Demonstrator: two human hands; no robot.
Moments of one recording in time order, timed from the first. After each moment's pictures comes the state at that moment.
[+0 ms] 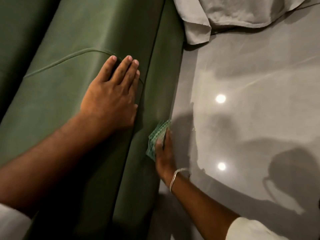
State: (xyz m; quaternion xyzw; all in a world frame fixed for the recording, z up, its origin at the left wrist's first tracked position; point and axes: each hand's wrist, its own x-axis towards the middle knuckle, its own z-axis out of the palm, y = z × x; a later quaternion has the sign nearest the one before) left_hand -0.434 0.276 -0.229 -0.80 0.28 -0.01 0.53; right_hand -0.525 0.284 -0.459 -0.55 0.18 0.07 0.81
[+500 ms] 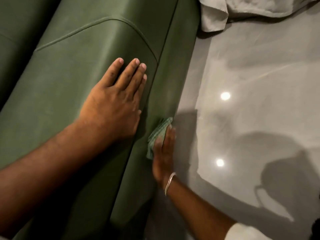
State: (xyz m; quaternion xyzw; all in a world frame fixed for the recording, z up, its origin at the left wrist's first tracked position) left_hand -0.496 0.304 -0.227 -0.80 0.28 0.02 0.53; right_hand -0.574 0.315 -0.453 -0.58 0.15 0.00 0.80
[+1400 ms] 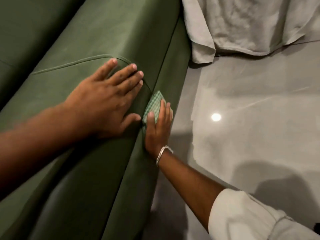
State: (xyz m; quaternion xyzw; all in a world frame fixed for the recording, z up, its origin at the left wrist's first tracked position) left_hand -0.428 0.301 -0.198 -0.84 0.35 0.00 0.43; right_hand -0.431 0.273 -0.415 -0.67 0.15 -0.15 0.71
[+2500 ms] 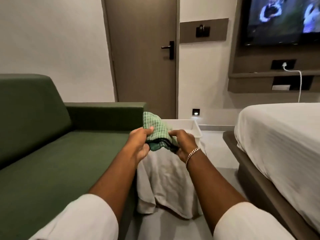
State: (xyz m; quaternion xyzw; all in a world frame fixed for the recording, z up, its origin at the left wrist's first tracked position) left_hand -0.210 0.075 -0.045 -0.56 0.03 0.08 -0.82; right_hand -0.246 -0.049 -0.057 -0.56 0.20 -0.15 0.79
